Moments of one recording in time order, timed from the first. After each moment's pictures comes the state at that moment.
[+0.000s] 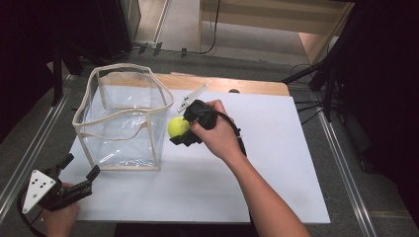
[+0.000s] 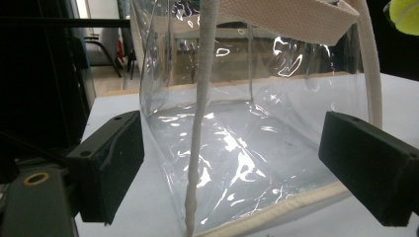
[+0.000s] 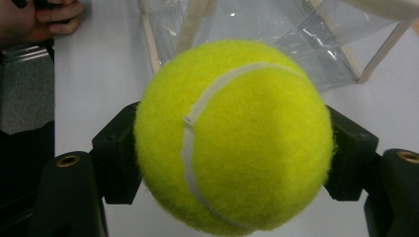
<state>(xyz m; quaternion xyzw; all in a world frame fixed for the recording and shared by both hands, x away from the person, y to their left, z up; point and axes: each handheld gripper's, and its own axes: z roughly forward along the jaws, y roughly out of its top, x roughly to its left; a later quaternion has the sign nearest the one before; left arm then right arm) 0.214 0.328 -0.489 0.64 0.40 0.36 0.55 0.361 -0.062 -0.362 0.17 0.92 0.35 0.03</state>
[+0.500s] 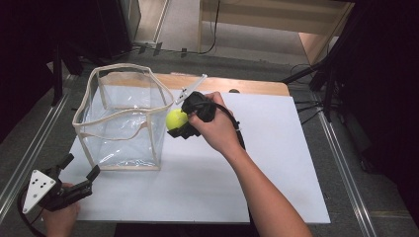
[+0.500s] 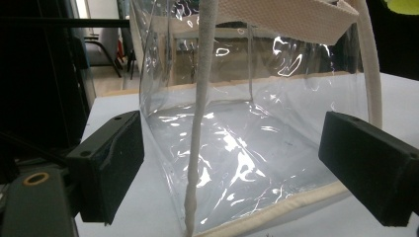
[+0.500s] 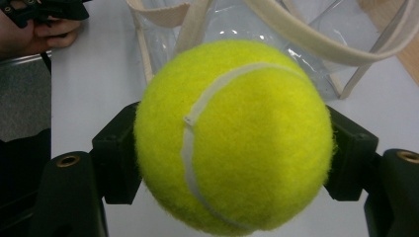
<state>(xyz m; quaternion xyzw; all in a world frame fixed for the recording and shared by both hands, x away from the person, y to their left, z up) 0.214 0.328 -0.489 0.64 0.40 0.36 0.55 0.370 -0.057 -0.345 0.17 0.92 0.35 0.04</state>
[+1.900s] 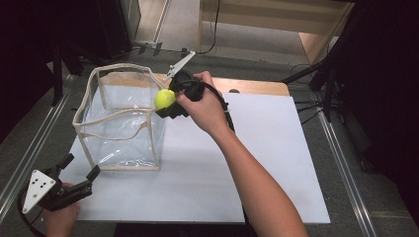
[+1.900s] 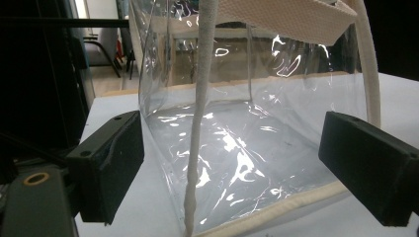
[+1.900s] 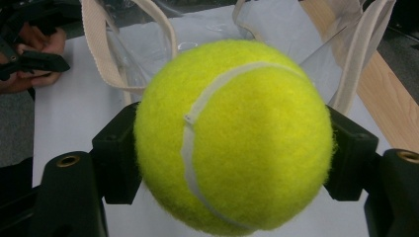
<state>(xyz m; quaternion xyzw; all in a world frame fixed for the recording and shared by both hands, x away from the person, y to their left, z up) 0.214 0.328 -0.489 0.64 0.40 0.35 0.56 0.403 -0.033 -0.311 0.18 0.91 0.36 0.06</state>
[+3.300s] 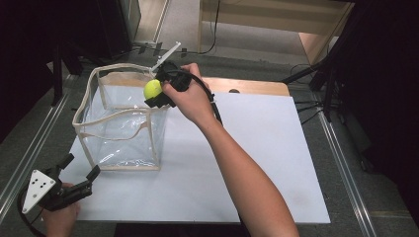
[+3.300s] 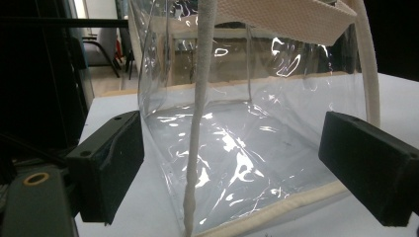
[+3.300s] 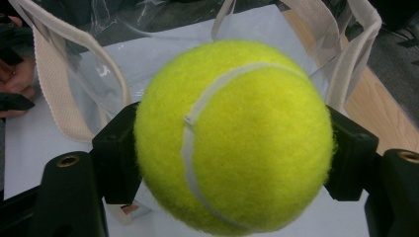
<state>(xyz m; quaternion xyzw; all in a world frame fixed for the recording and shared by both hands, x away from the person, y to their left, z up) 0.214 0.328 -0.489 0.64 0.40 0.35 0.56 0.431 -0.002 -0.311 0.20 0.91 0.36 0.07</state>
